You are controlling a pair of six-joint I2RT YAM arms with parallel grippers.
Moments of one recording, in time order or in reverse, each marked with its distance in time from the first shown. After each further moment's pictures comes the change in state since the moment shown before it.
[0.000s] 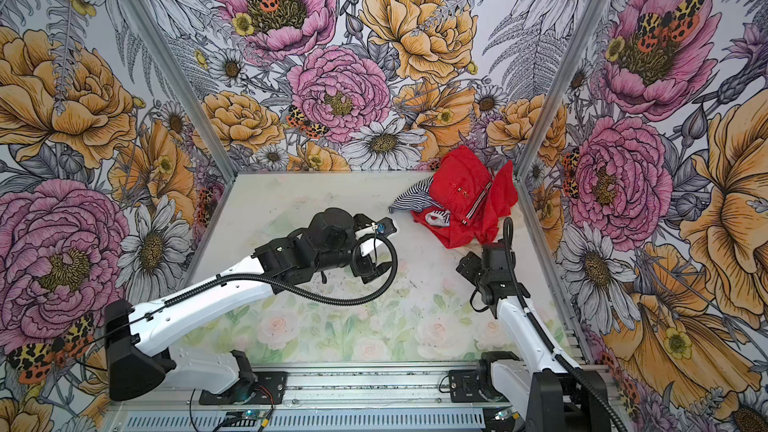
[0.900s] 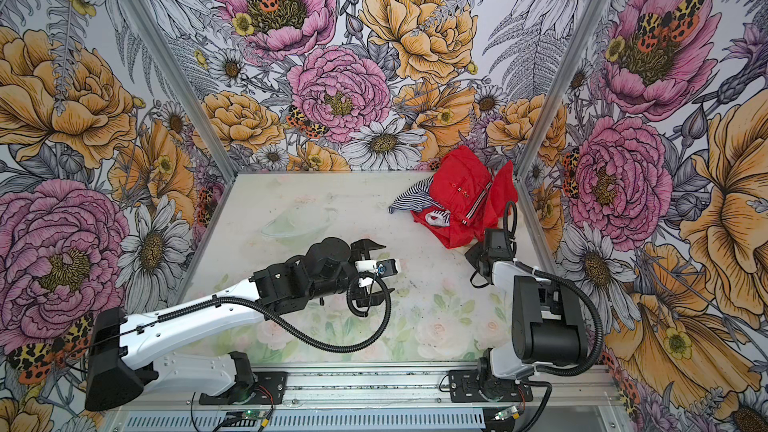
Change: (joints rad) left arm -0.107 -0.109 -0.189 0.146 -0.050 0.177; right arm -0.090 0.480 0.149 0.250 -0.011 0.062
